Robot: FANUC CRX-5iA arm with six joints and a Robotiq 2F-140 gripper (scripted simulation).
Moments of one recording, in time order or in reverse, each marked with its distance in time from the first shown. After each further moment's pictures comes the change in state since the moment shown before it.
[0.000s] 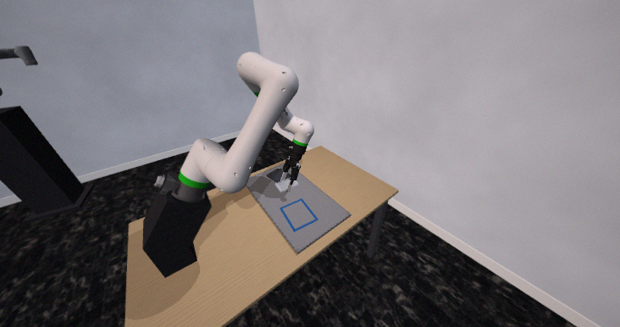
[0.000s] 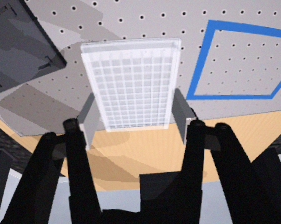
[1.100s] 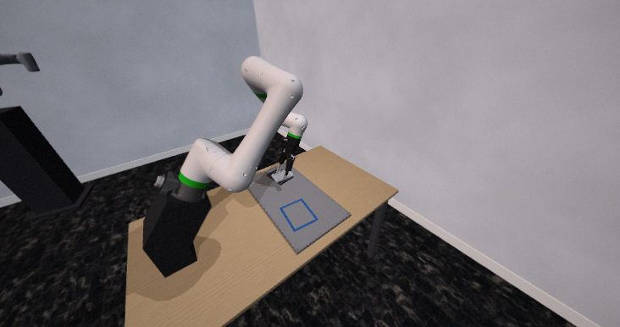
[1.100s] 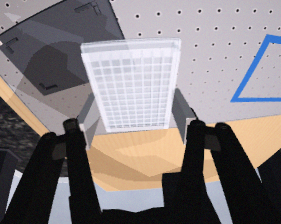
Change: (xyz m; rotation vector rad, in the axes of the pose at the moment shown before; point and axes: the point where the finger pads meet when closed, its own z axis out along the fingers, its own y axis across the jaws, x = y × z) arm 0.014 -0.097 -0.009 -0.003 0.000 0.000
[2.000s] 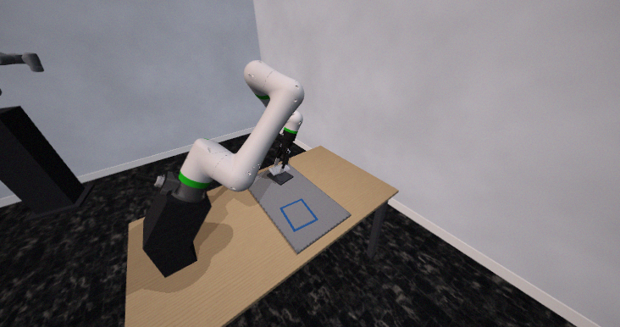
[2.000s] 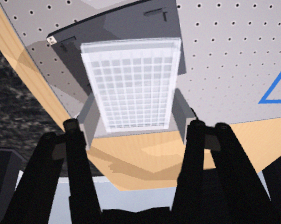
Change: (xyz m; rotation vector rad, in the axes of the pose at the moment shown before) arm 0.011 -0.076 -0.008 0.000 0.000 0.000
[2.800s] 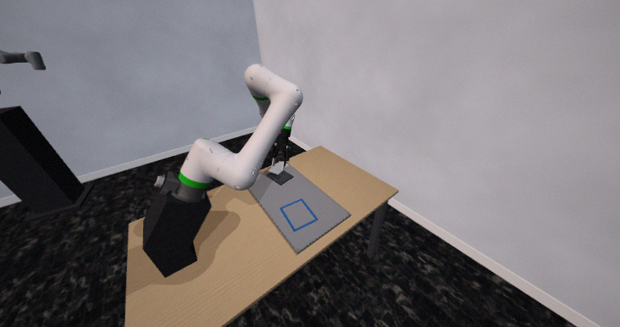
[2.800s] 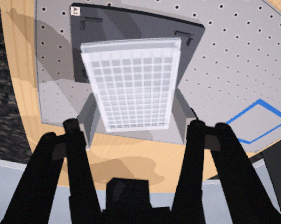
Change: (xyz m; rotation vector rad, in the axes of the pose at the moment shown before) arm 0.003 -0.015 -0.002 -0.205 0.000 -0.436
